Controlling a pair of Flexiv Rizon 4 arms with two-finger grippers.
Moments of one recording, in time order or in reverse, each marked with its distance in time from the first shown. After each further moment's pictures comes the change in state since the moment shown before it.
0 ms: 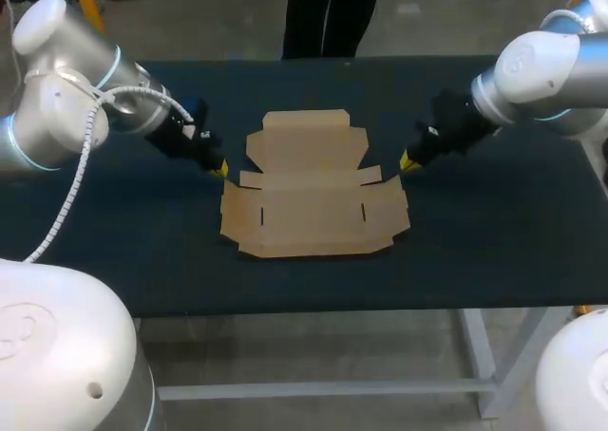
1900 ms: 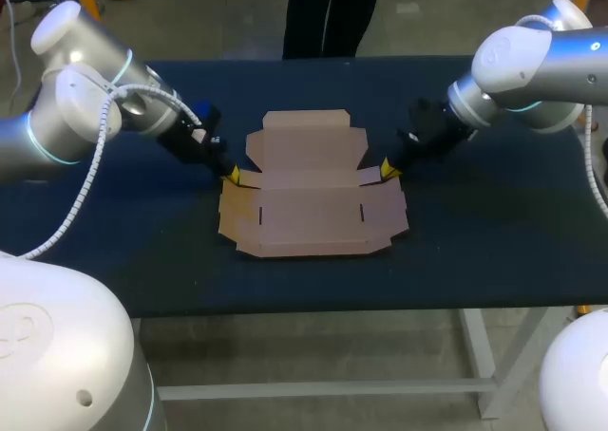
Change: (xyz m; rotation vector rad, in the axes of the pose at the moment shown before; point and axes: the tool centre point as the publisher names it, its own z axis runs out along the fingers) left arm 0.007 -0.001 0.028 -0.068 0.085 0.045; right arm 0.007 0.007 0.044 0.102 0.055 -0.041
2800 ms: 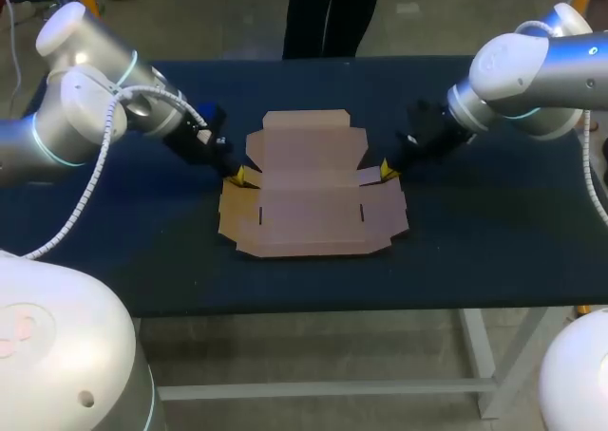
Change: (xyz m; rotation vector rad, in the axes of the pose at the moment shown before) left arm 0.011 -0.001 0.004 0.004 0.003 0.012; right arm -0.001 0.002 0.005 -0.036 -0.001 0.004
